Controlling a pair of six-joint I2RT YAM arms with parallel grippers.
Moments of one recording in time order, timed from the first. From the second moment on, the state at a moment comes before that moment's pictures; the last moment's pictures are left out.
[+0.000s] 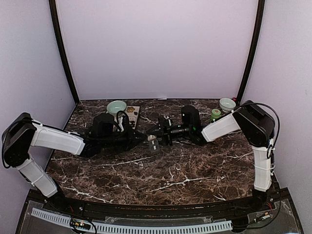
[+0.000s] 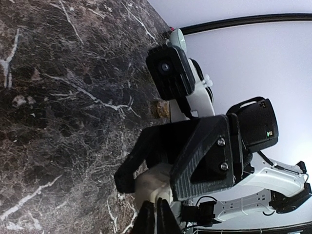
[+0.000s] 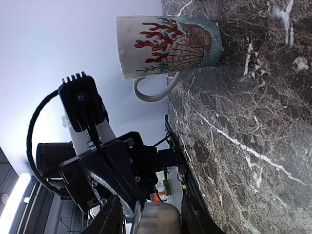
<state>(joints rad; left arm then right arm) -0.74 1.56 0.70 0.50 0.31 -1.20 0.73 2.08 1.14 0.72 -0.93 1.45</state>
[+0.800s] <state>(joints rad) -0.74 1.52 0.69 0.42 0.24 -1.17 0.74 2.08 1.12 0.72 -0.94 1.42</state>
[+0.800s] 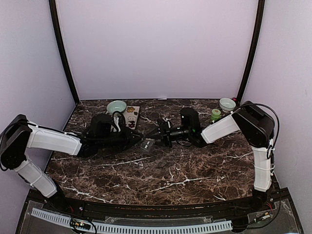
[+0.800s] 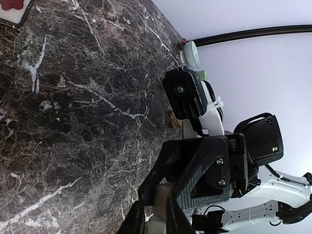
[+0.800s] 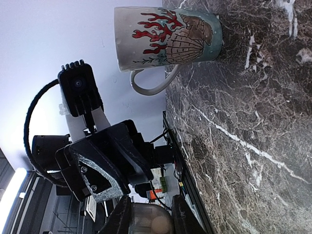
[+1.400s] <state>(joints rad) -0.74 1.41 0.52 0.45 0.29 -1.13 0.74 2.19 1.10 0.88 -0.97 1.40</state>
